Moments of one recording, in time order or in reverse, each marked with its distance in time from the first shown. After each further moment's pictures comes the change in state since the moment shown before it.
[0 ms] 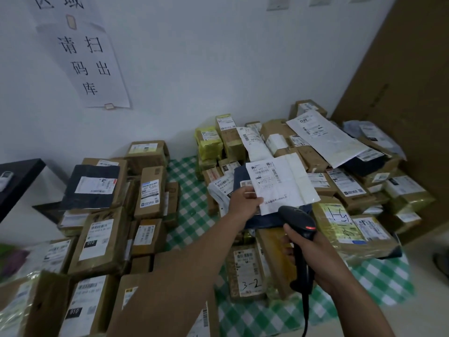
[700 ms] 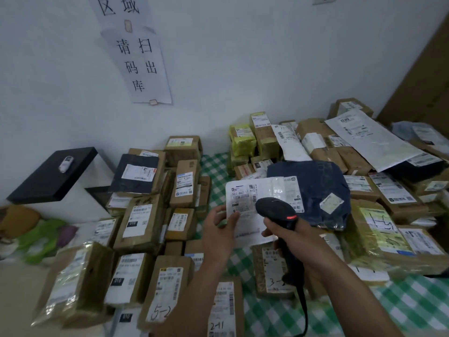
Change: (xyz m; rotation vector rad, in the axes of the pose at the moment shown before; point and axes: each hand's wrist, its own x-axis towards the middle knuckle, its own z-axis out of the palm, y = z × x) left_hand -0.110 -0.057 -0.111 -0.126 0.442 0.209; right_hand -0.017 -0.022 0.083 -0.198 -0.335 -0.083
